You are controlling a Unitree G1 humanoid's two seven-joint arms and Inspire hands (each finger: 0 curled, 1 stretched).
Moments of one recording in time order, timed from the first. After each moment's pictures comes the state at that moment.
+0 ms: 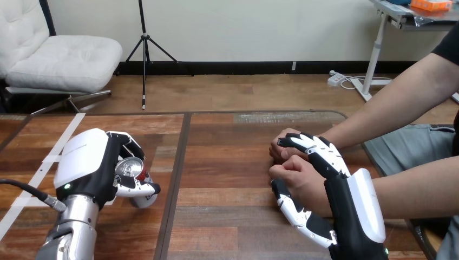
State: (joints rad) left arm -0.08 0.46 -0.16 0.13 0.63 0.09 0.17; right arm 0.26 -0.16 0.12 0.04 -0.59 -0.64 -0.36
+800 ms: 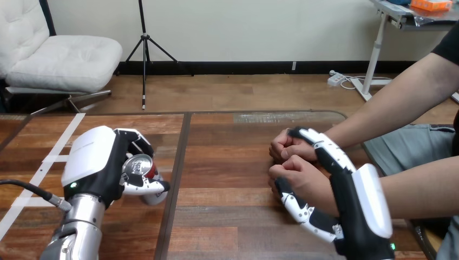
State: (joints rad) left arm -0.07 0.45 -0.16 0.12 0.61 0.02 0.18; right arm 0.27 -0.17 0.10 -0.02 -0.59 -0.56 -0.34
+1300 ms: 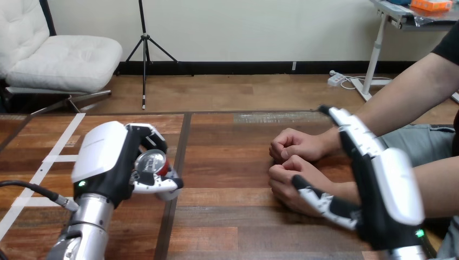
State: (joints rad) left arm -0.05 0.43 -0.16 0.07 0.61 -0.08 0.19; right arm 0.27 -0.22 0.01 -0.16 -0.69 -0.41 -0.32
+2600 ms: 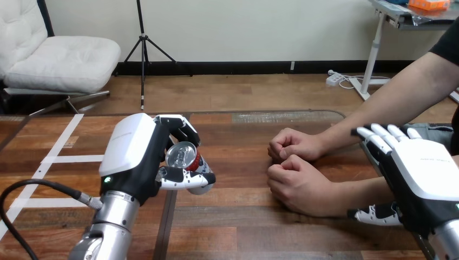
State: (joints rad) left arm -0.04 0.36 -0.19 -0.01 0.62 -0.14 0.18; right arm 0.25 -0.48 -0.09 -0.32 -0.87 -0.07 0.06
